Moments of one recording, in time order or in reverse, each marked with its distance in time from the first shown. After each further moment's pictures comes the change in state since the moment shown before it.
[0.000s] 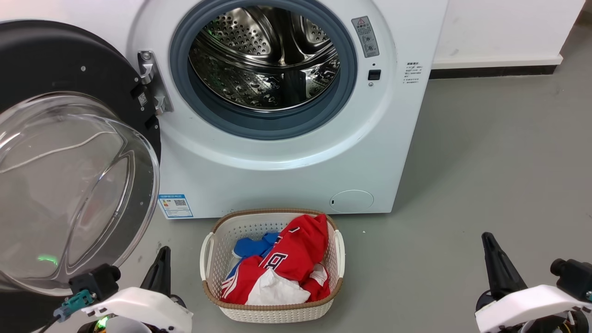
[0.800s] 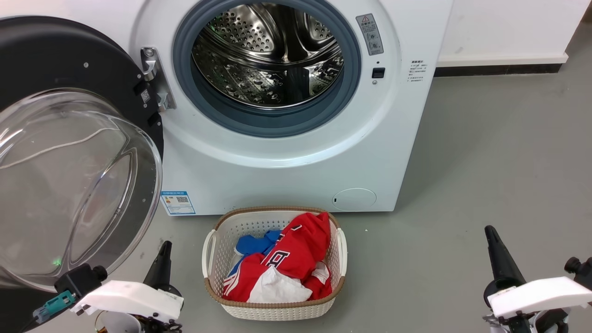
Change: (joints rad) left arm -0.032 -0.069 0.094 0.046 -0.282 -0.086 0.051; right arm -0.042 0.007 -0.022 0.042 0.355 0.000 0.045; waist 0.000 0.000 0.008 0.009
